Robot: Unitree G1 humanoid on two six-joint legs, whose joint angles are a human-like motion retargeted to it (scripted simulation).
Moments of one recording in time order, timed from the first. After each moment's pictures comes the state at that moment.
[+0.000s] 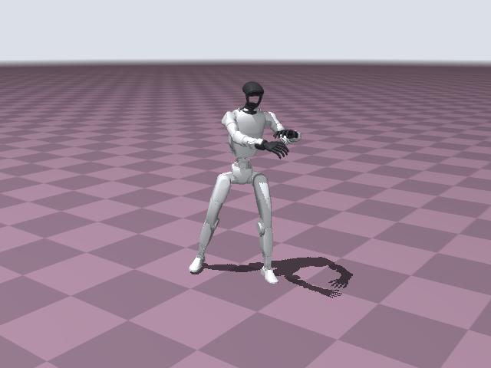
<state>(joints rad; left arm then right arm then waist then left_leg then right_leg) -0.99 0.51 -0.18 0.40 0.94 -0.77 0.03 -1.23 -0.21 0.18 1.00 -0.68 -0.22 0.10 0.32 -0.09 0.04 -0.37 0.16 0.18 0.21 0.01 -0.08 -0.01 -0.34 -0.34 0.13 -0.09 0.16</state>
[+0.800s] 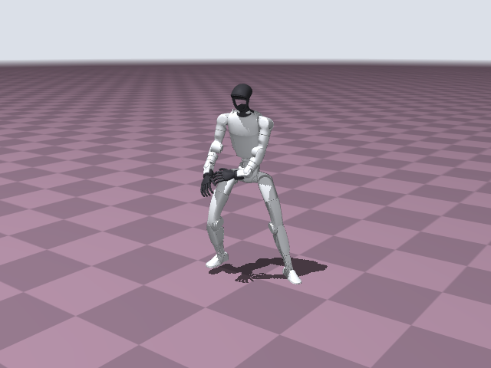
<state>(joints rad) -0.57 -0.07 -0.37 1.12 1.31 -0.87 0.45 -0.42 -0.23 0.13 0.98 -0.88 -0.46 -0.24 -0.19 0.09 0.08 -0.31 0.44 0.47 -0.01 0.26 -0.18 -0.60 -0.32 -0.35 0.83 -0.37 0.02</state>
